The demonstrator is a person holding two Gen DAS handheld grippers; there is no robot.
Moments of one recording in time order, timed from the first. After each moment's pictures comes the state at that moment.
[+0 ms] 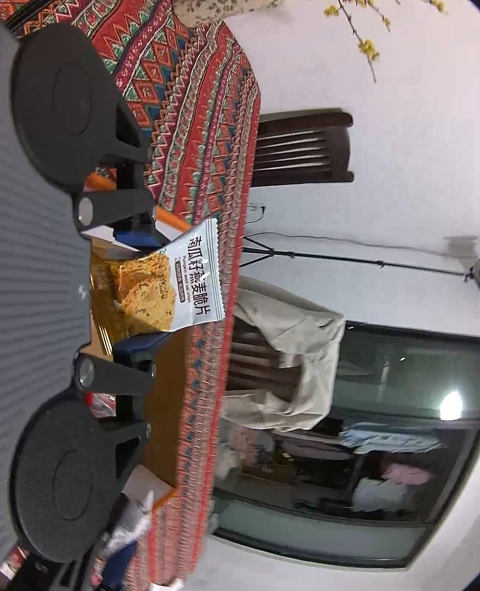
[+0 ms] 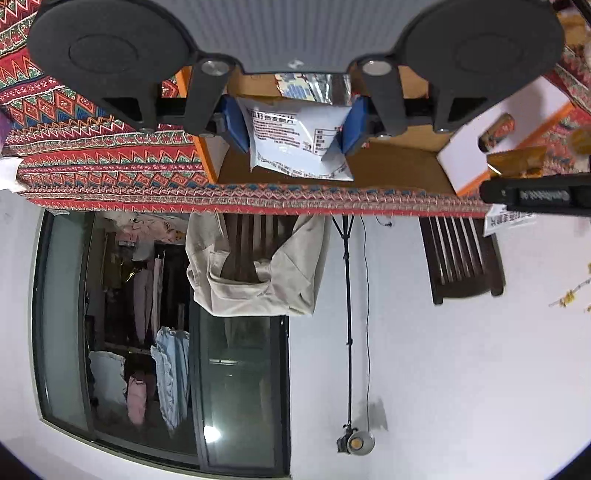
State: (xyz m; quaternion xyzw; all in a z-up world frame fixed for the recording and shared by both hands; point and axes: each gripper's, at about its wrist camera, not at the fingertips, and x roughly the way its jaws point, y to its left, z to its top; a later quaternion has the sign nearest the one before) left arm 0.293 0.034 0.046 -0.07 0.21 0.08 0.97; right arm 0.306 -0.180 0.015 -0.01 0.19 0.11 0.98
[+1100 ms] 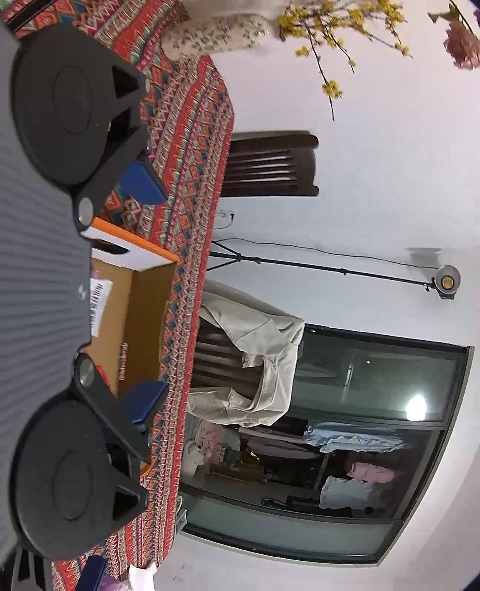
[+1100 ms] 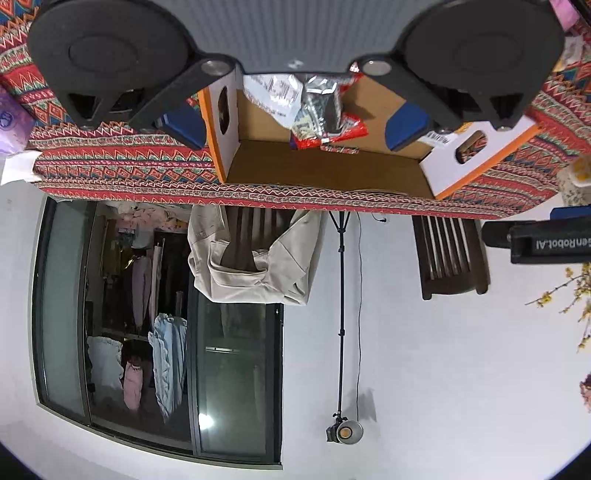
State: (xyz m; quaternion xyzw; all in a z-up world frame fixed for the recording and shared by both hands) left arm 0.212 0.038 0.090 -0.08 0.16 0.08 0.98; right arm 0.232 -0.193 0.039 -0.01 0.17 0.12 0.98
